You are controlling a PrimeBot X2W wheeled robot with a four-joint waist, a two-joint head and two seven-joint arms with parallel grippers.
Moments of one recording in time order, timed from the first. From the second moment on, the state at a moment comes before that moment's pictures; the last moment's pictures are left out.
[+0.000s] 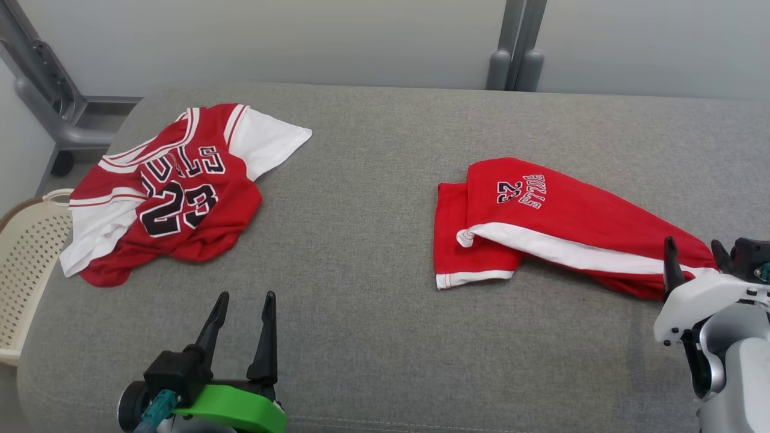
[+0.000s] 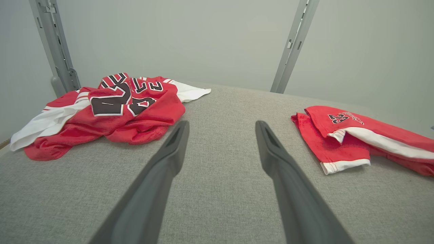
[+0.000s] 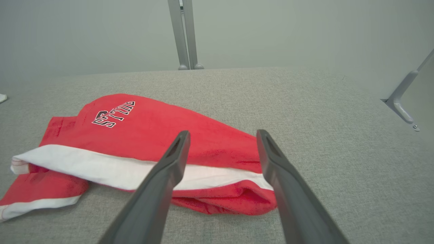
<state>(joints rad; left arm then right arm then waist) -0.02 0.11 -0.23 0.20 -0.33 -0.05 -0.26 -0.28 -0.08 -0.34 0.40 -0.04 0.13 0.11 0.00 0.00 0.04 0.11</state>
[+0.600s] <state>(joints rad) 0.01 0.12 -0.18 0.22 -0.36 0.00 -0.26 -0.02 -0.05 -0.05 0.12 0.15 0.13 -0.15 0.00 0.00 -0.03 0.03</state>
